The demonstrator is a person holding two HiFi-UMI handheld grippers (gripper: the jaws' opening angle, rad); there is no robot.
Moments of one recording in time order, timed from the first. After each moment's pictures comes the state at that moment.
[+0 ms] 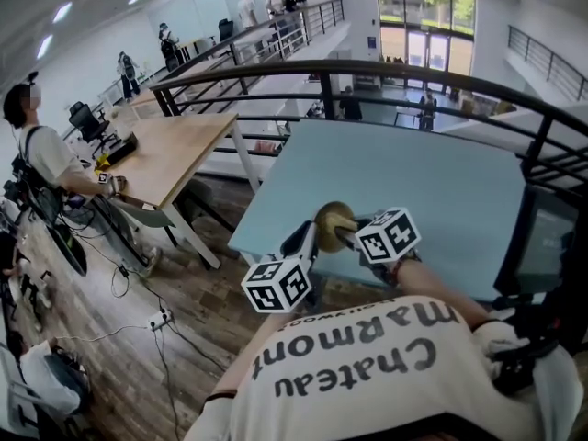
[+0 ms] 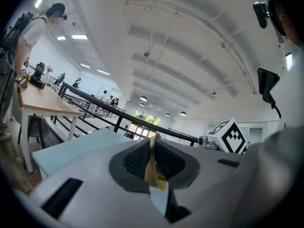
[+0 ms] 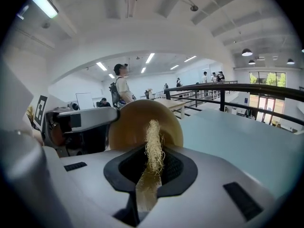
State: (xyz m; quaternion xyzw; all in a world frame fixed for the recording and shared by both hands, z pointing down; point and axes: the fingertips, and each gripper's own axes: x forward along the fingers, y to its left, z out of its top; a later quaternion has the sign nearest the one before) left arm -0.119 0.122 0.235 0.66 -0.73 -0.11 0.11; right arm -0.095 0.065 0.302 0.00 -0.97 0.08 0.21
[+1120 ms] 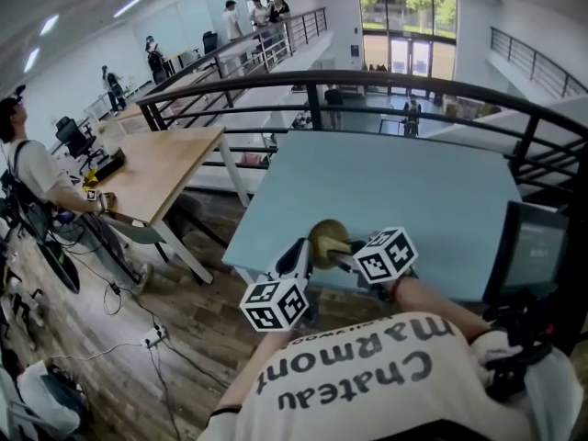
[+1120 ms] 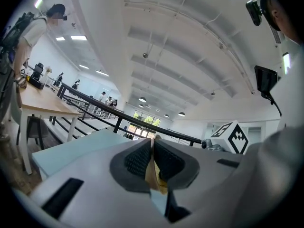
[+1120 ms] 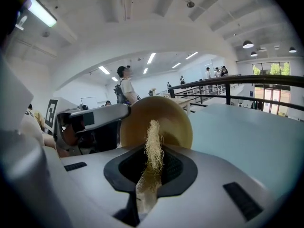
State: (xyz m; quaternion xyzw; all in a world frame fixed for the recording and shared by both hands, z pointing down) left arm -0.121 0.129 0.239 0.67 -0.73 -0.12 0.09; right arm -0.089 0.092 0.311 -0.03 -0.97 0.12 0.20
